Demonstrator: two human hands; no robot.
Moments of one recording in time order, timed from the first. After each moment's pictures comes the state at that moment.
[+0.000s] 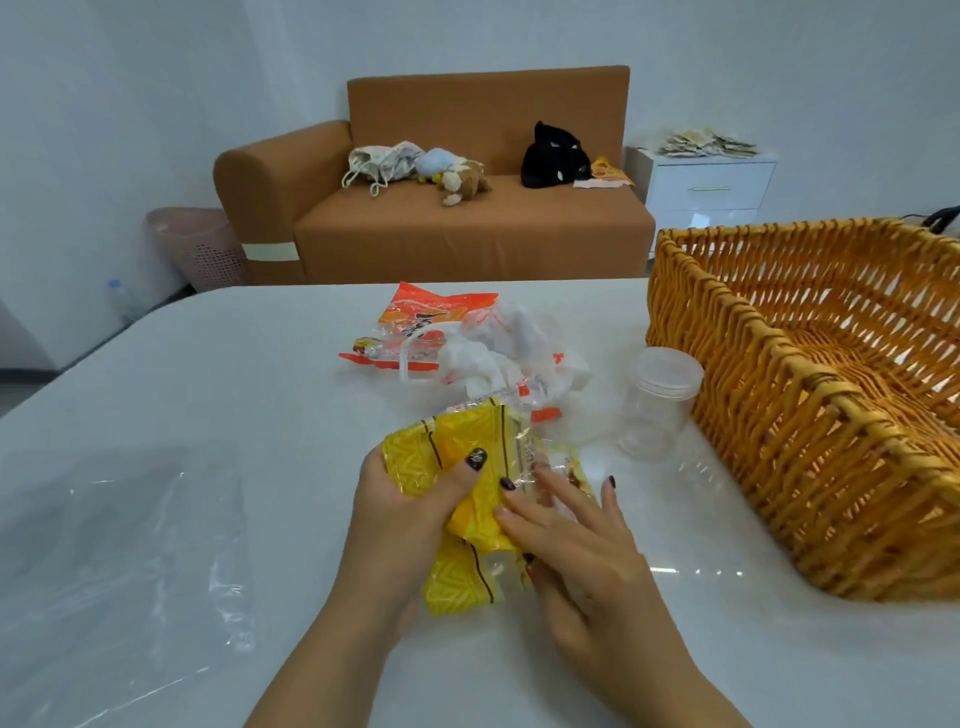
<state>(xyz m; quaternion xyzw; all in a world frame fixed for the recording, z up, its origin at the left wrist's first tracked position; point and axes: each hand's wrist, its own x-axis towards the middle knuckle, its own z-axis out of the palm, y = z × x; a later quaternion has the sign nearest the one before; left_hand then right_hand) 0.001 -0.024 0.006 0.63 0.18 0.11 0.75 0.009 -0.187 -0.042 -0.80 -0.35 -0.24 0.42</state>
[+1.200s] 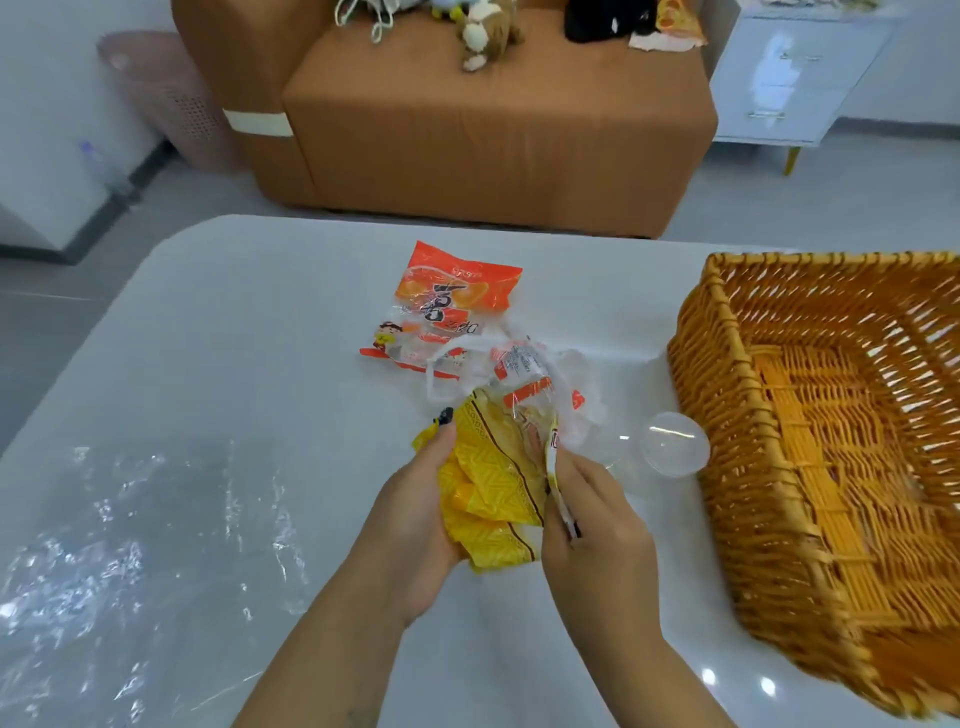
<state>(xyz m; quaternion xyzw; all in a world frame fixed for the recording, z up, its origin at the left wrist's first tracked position) 0.055 -0.008 0.142 0.42 0.32 -0.17 0.83 0.057 -0.149 0.098 -0.90 -0.13 -0.16 0.37</state>
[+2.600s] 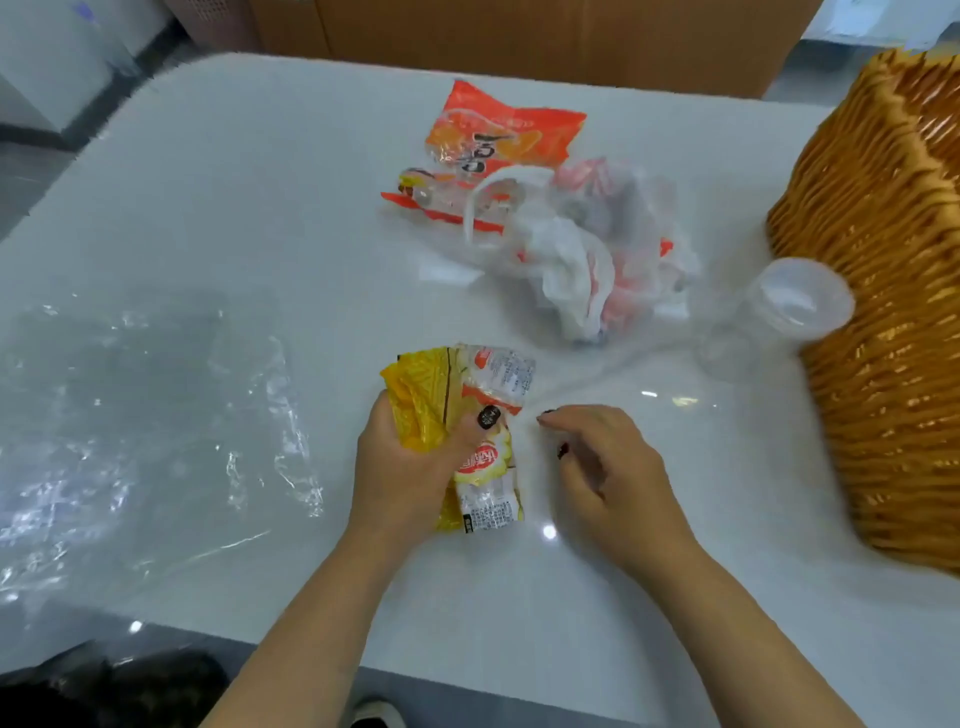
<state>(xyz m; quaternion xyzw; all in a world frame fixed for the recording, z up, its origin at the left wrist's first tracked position) -0.021 0.008 -0.002 0.67 0.33 0.07 0.67 0.030 -0.167 -0.029 -0.87 -0.23 0.03 0.43</state>
